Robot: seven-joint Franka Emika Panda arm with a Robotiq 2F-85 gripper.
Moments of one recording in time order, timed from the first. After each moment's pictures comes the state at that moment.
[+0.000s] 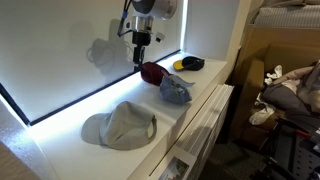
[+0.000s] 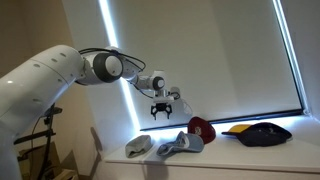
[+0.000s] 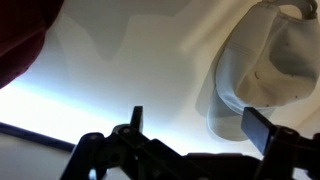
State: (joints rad) arm -0.02 0.87 0.27 -1.13 0.07 2.03 -0.66
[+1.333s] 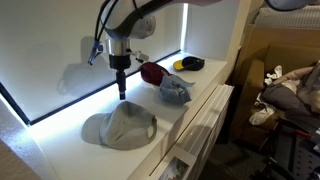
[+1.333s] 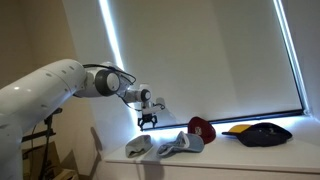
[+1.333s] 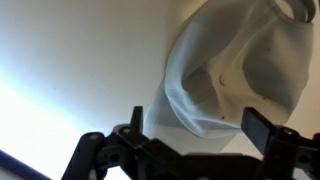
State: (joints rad) arm 0.18 1.00 0.26 -1.04 -0.01 2.02 -0.80
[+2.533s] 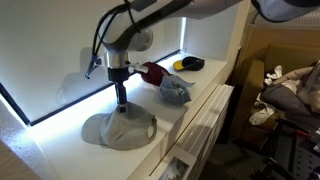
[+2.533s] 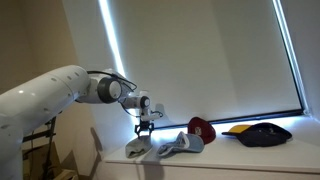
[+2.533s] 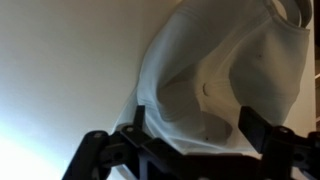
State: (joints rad) arm 0.19 1.08 0.30 -1.00 0.00 1.99 -0.86
